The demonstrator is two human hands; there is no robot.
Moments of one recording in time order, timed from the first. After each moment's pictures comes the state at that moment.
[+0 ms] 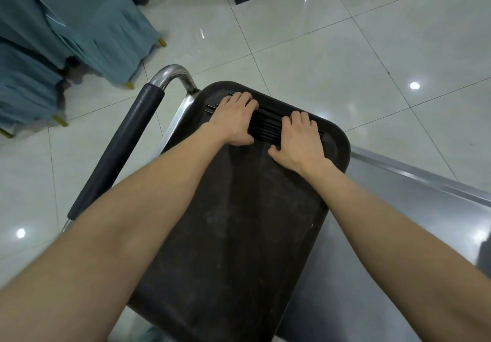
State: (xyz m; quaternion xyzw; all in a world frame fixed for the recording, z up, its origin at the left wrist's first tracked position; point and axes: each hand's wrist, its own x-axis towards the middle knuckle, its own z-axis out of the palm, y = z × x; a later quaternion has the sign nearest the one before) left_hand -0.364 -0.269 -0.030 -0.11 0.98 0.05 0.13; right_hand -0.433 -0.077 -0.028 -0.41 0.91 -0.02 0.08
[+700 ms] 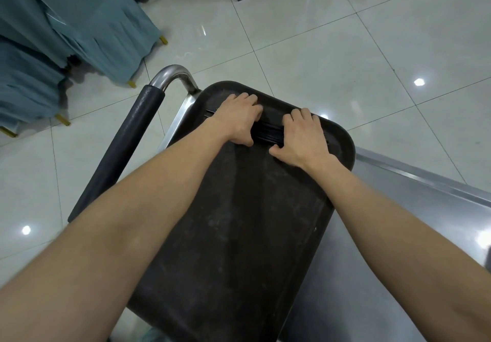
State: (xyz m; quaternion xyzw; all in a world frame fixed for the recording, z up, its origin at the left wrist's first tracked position) left_hand -0.377 -0.275 -0.022 -0.07 0.98 0.02 0.17; right_hand -0.445 -0.084 -0.029 -0.43 0.90 -0.02 0.07
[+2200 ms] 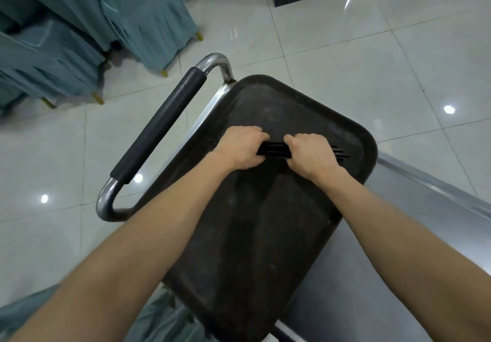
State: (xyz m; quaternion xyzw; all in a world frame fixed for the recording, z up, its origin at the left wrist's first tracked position) left_hand -0.269 -0.235 -0.006 -0.13 0.98 0.10 0.13; right_hand -0.397 -0.080 -0.004 -0.56 0.82 0.02 0.13
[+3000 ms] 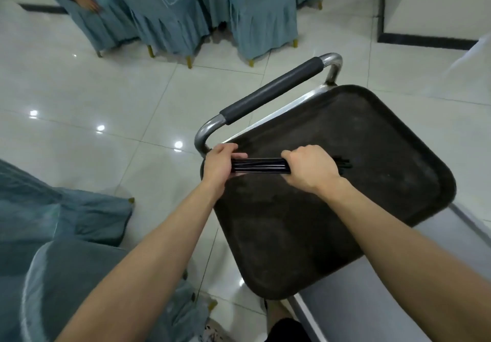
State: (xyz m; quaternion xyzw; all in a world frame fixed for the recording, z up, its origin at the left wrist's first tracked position) left_hand -0.023 -0.177 0.027 -0.66 0.34 0.61 -0.29; right_hand -0.239 -0.118 0.047 -0.78 0.62 0.05 0.08
